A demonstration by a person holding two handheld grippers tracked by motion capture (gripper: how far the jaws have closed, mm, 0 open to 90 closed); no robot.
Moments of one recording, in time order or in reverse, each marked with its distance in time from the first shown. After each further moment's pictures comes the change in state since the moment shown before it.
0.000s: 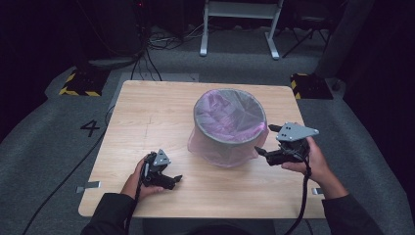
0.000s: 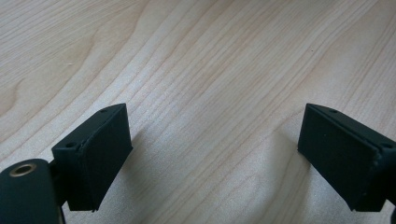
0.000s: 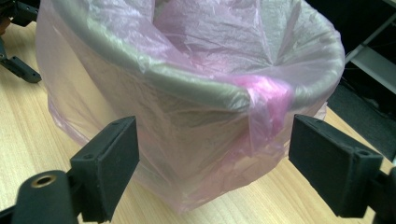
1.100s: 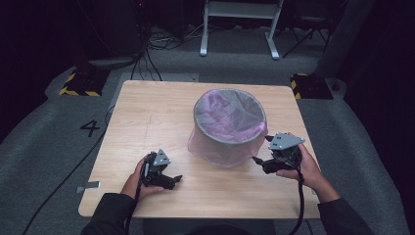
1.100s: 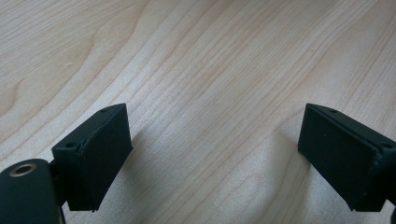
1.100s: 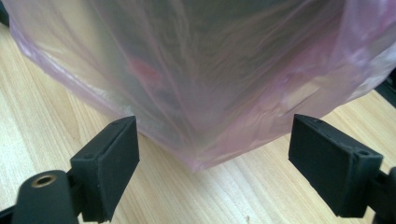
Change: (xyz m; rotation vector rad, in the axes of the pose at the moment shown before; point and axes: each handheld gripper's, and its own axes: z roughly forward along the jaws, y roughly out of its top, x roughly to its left) left arm 0.000 0.000 0.000 0.000 0.000 -0.001; right arm 0.011 -0.035 0.028 0.112 0.017 -0.010
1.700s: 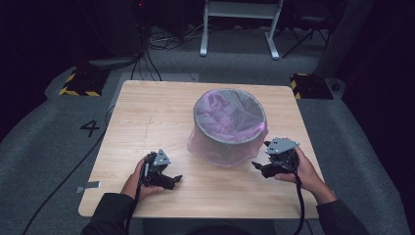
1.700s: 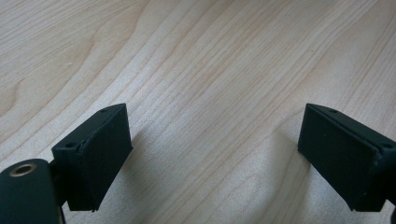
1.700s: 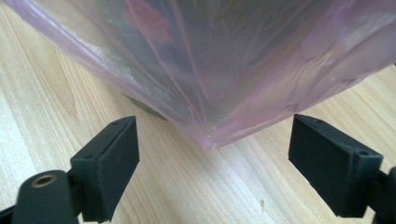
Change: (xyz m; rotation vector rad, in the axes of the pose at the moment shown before) left arm 0.000 0.000 0.000 0.000 0.000 0.001; right arm 0.005 -0.018 0.015 0.058 0.020 0.008
